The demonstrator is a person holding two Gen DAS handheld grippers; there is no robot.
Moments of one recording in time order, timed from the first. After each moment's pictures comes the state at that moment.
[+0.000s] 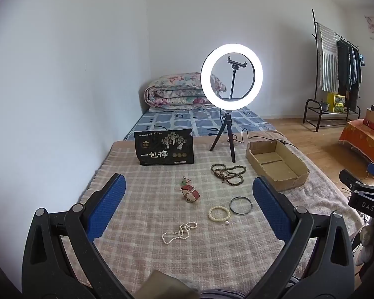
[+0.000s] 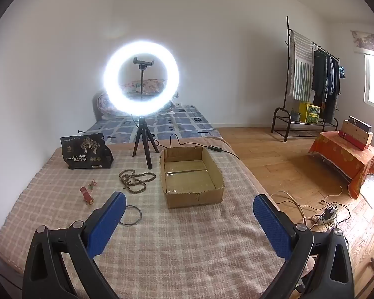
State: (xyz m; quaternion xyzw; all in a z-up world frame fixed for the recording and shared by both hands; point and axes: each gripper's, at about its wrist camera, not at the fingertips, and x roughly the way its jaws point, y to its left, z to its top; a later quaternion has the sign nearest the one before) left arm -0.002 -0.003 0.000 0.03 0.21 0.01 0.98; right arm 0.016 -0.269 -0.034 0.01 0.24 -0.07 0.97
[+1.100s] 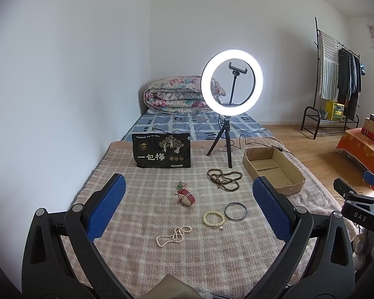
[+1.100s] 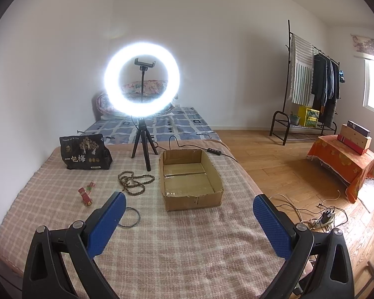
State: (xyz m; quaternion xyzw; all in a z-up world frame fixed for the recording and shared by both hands) left arm 0.003 0.001 0.007 0.00 0.20 0.00 0.98; right arm 0.019 -0.266 -0.032 0.00 0.24 -0.07 0.97
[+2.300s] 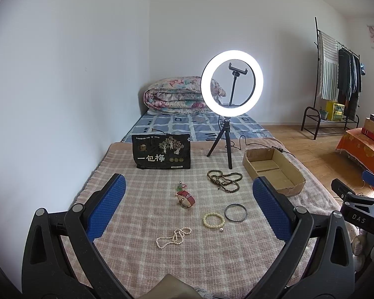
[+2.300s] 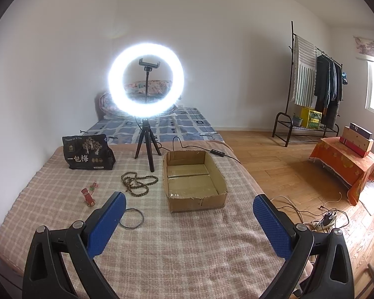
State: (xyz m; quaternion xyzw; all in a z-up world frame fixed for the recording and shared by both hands) left arm -0.001 0.000 0.014 0.00 0.20 0.00 0.98; right arm 0.021 -0.261 -0.031 0.00 0.24 -0.06 0.97
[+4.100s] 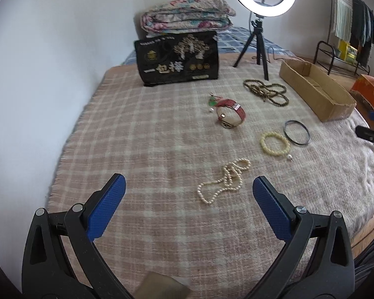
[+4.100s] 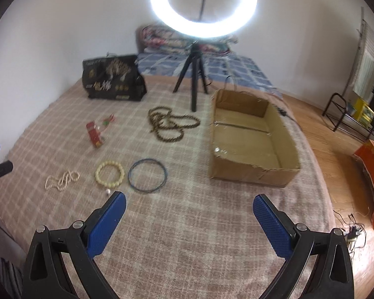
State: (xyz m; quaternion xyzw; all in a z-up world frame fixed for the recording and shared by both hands) left arm 0.098 0.077 -0.155 0.04 0.41 -0.01 0.91; right arm 0.153 -0.221 -0.153 -0.09 0.41 0.10 0.90
